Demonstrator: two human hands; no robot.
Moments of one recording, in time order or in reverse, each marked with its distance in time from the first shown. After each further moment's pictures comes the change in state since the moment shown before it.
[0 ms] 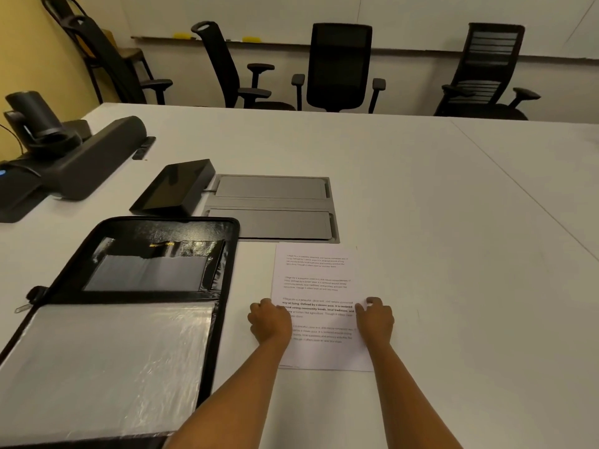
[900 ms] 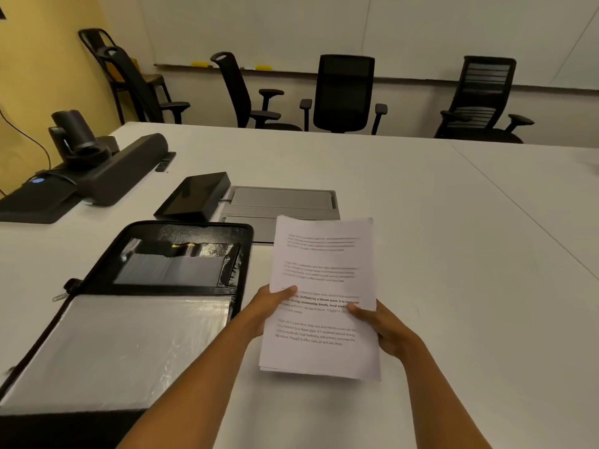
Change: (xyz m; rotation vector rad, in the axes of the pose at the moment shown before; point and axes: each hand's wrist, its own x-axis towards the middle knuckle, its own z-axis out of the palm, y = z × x) left_hand 0.001 -0.015 -0.080 -0.742 -0.728 0.058; right_hand -0.037 0.002 -0.046 0.762 -0.833 -0.151
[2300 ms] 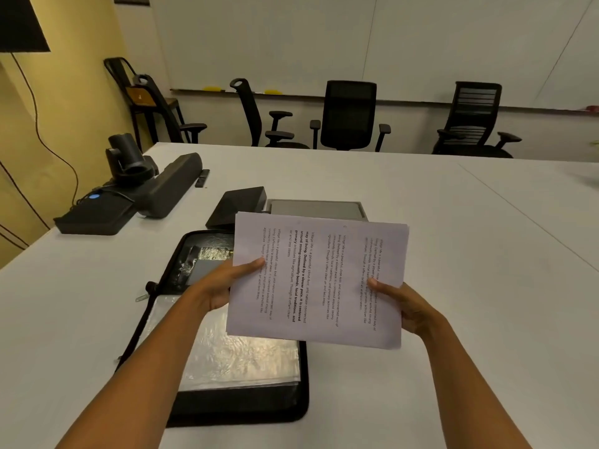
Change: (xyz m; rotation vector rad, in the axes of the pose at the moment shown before) left_hand -0.124 0.080 -0.194 0.043 -0.176 0.182; right_hand -0.039 -0.035 0.146 0.027 -0.030 -0.140
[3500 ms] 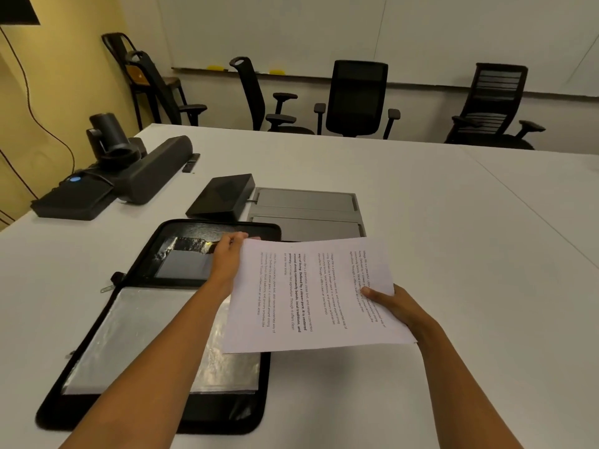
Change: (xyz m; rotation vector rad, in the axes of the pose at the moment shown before) left_hand 0.092 -0.019 0.065 0.146 0.687 0.211; right_hand 0.021 0.002 -0.084 -0.325 0.140 0.104
